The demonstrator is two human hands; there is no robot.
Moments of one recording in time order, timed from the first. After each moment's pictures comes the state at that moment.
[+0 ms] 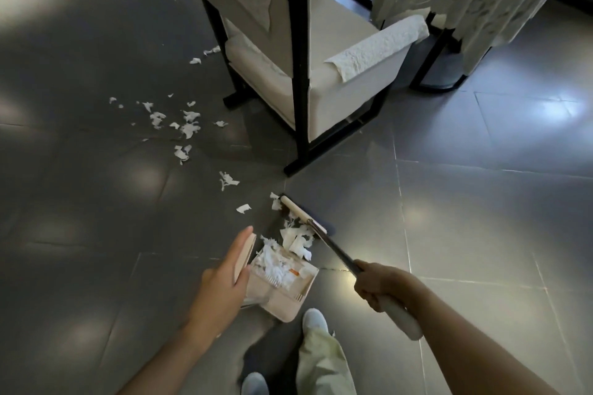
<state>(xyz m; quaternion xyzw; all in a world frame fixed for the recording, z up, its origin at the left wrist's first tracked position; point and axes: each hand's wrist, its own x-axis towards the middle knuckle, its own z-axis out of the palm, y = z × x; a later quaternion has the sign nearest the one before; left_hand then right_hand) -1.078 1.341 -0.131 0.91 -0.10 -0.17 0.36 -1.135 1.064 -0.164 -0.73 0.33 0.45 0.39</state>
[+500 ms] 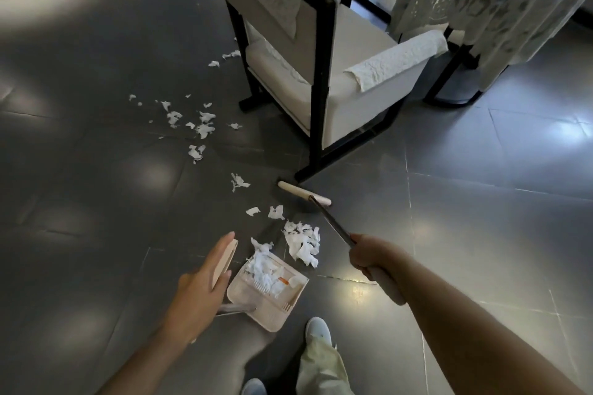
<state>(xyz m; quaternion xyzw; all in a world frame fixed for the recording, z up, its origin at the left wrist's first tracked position) -1.073 1.397 -0.133 0.90 -0.07 -0.16 0.40 -1.076 1.090 -0.148 -0.85 0.24 0.40 0.24</state>
